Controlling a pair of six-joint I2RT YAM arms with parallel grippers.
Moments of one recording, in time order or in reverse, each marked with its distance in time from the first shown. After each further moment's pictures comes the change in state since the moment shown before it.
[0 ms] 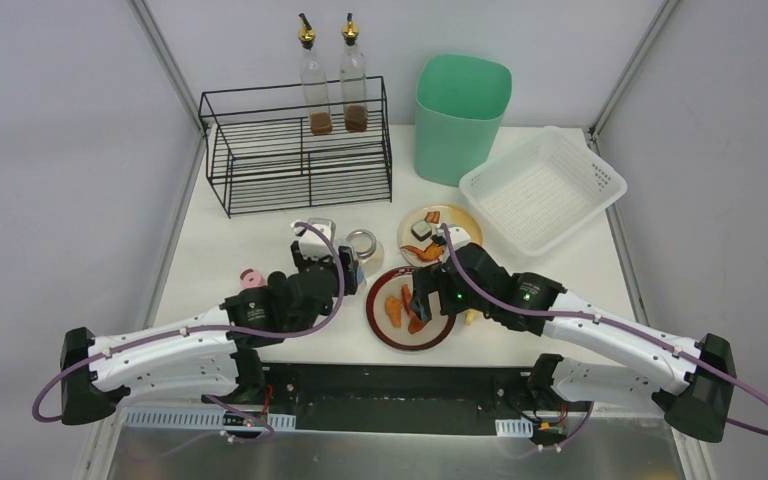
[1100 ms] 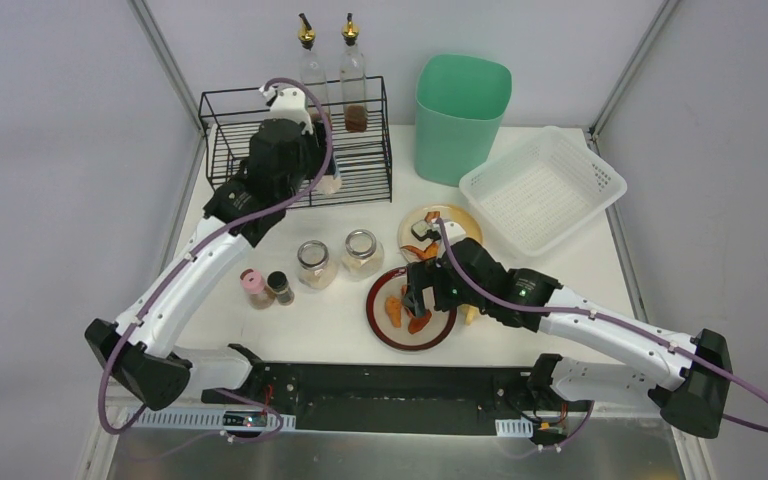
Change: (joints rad) left arm 0.571 0.380 0.724 -0.144 0.415 0.280; right arm 0.000 0.035 0.036 0.035 -0.016 -0.007
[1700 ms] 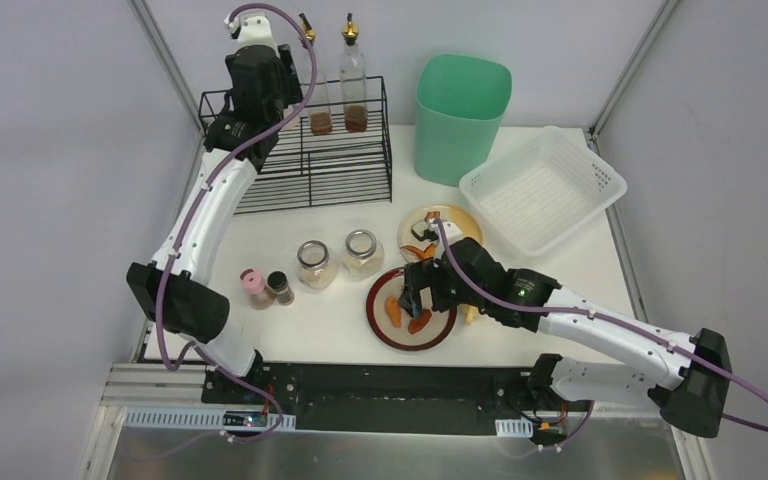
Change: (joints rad) left arm 0.292 0.365 0.422 0.039 -0.025 0.097; right arm 0.002 0.003 -0.004 0.037 -0.048 0.000
